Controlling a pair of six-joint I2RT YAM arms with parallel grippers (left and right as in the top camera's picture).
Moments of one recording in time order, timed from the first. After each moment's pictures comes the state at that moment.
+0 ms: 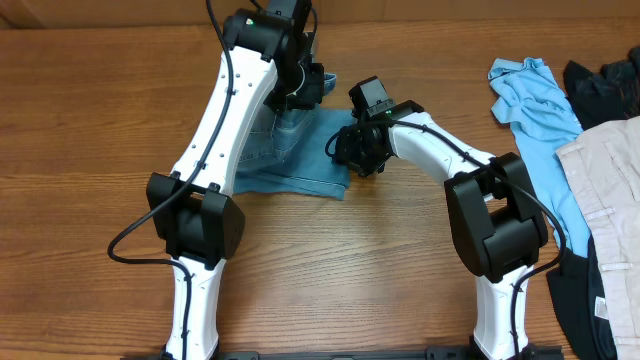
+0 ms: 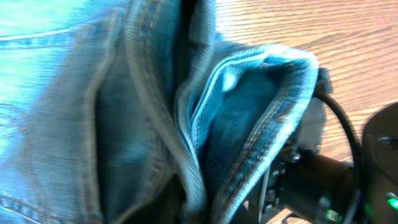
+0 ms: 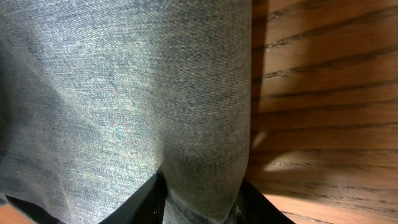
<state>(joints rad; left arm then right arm) -0.36 2.28 2.38 -1.39 0.20 -0.29 0.43 2.16 1.52 -0.65 -0.34 0.67</state>
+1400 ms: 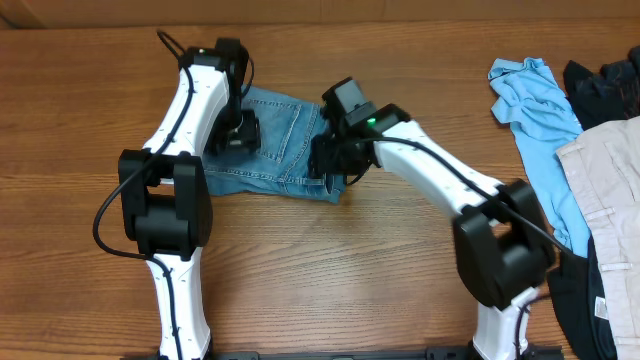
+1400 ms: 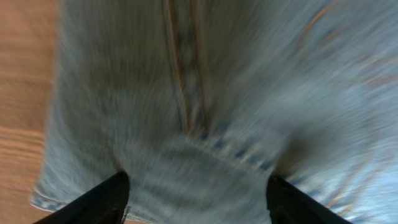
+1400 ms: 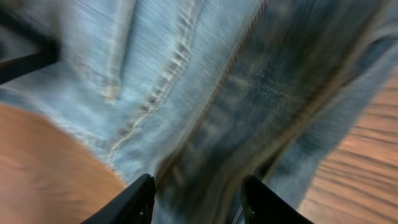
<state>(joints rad) -0.13 2.28 1.92 -1.30 -0.07 -0.28 0.55 2.05 1.54 -0.72 -0.29 0.49</state>
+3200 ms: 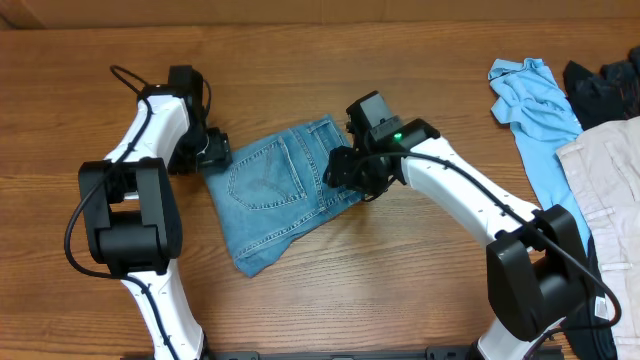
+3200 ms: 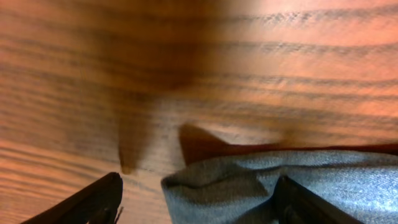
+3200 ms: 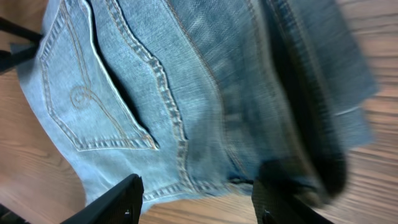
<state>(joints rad) 0.03 2.15 1.58 -1.00 -0.05 -0.23 0.52 1.85 1.34 -0.73 -0.34 0.64</state>
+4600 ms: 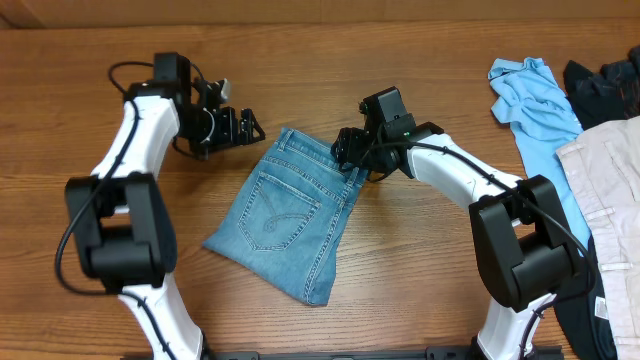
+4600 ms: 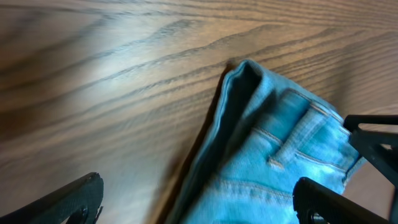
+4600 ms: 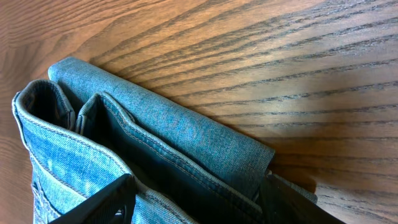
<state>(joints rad) 0.04 2.08 1.56 -0.86 0.55 -0.02 0.41 1.97 1.28 -0.36 -0.29 0.59</state>
